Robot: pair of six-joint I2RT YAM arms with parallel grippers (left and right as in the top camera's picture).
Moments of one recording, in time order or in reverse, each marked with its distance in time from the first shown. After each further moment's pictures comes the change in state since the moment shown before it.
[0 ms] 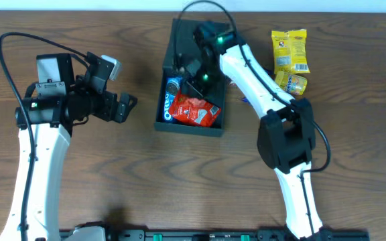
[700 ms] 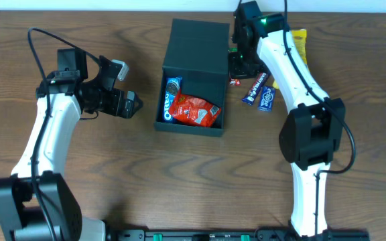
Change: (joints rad) left arm 0.000 0.275 0.000 0.055 0.035 -0.024; right arm -0.195 -0.057 -0.035 -0.039 0.406 0.608
